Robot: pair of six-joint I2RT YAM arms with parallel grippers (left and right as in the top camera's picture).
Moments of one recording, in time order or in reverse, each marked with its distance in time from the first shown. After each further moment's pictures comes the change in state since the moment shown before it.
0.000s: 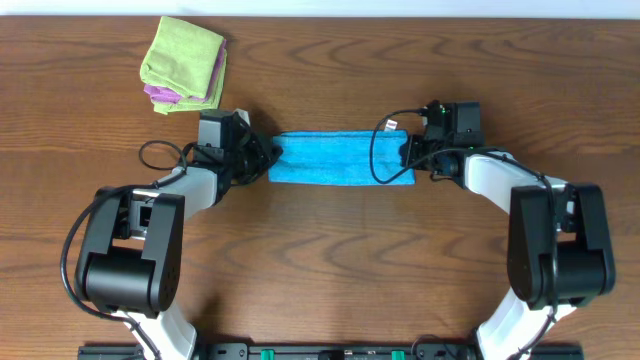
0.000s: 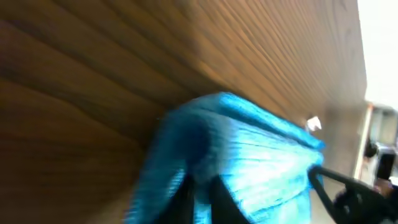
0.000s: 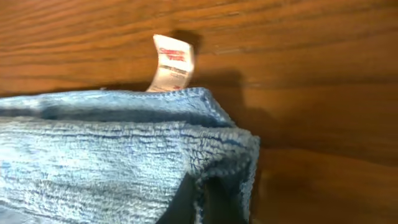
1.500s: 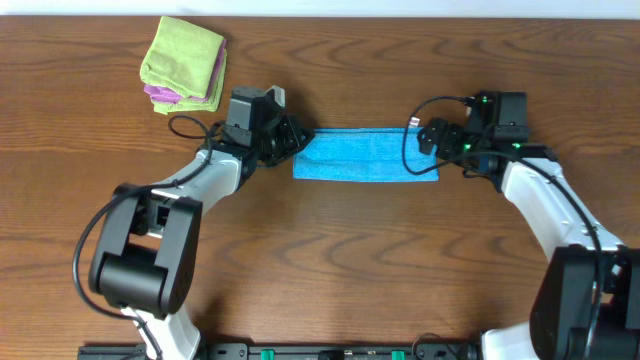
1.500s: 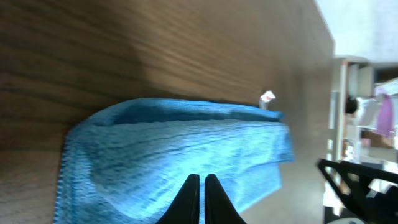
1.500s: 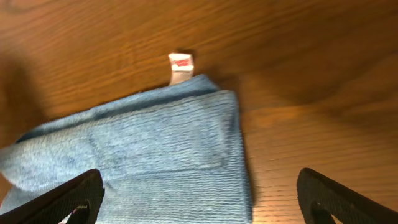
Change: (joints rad) left arm -0.139 0.025 0.168 -0.058 0.057 0.035; right arm -0.105 -0.264 0.032 -0.286 0.081 0.101
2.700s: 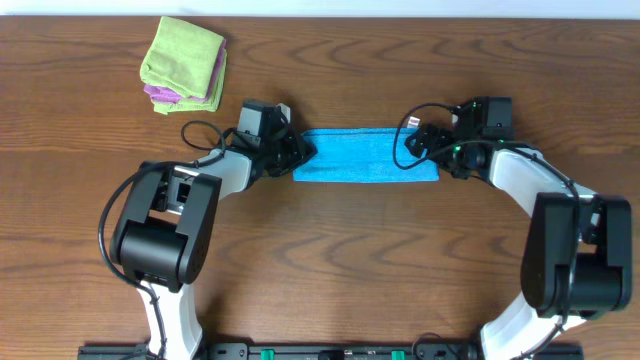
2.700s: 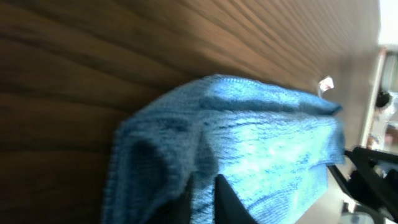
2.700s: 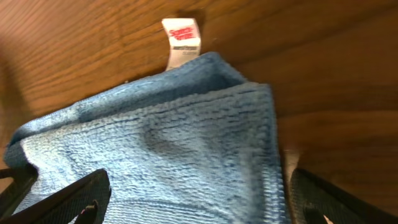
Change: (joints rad) left arm -0.004 0.139 0.012 0.006 0.033 0.014; right arm 0.002 0.215 0.005 0.128 -0.165 0.042
